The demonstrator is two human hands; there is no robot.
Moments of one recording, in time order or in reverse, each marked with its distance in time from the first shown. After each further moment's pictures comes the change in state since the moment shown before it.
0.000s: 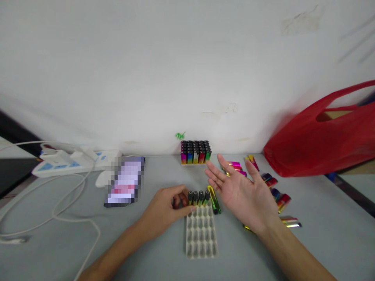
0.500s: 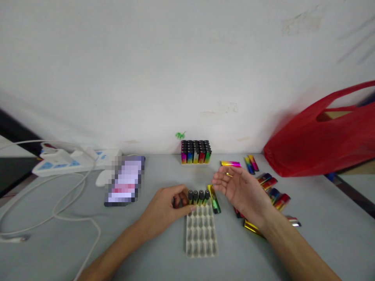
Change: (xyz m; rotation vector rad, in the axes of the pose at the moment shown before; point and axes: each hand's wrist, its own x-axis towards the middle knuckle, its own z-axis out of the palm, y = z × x) left_hand 0.001 -0.006 0.002 0.001 -0.005 0.010; right_hand 0.007 0.000 -0.013 -0.170 0.120 0.016
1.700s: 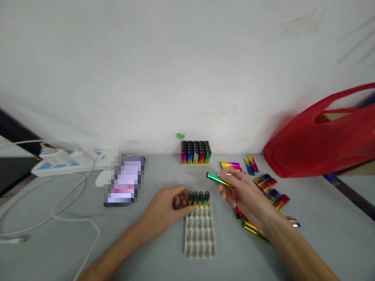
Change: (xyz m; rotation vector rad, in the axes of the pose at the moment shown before) left_hand -0.001 0.000 0.001 0.025 0.001 0.009; right_hand -0.011 -0.004 0.010 -0.332 0.133 -0.028
